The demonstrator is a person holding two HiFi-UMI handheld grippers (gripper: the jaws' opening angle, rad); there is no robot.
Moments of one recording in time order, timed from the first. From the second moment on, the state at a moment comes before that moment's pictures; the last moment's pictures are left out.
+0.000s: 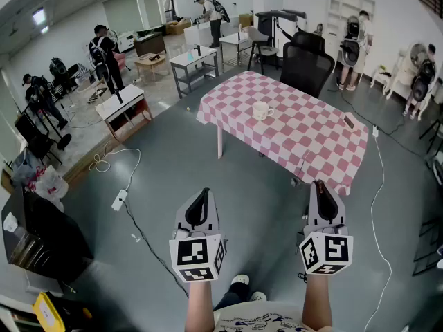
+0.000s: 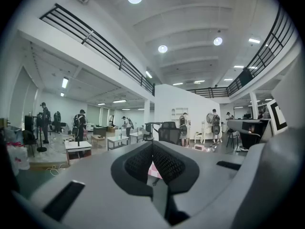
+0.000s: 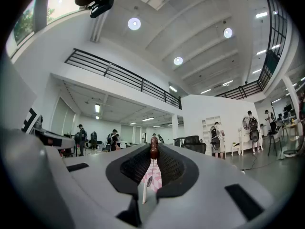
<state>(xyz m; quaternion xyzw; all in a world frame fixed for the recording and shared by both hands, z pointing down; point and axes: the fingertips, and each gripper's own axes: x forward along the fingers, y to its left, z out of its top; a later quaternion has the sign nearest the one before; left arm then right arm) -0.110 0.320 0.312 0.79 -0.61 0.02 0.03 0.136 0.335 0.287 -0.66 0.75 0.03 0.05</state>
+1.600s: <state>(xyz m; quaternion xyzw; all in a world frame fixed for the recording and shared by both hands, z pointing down) -0.152 0.200 0.343 0.81 -0.58 0.04 0.04 0.090 0.230 0.324 -0.69 0.73 0.00 0.03</state>
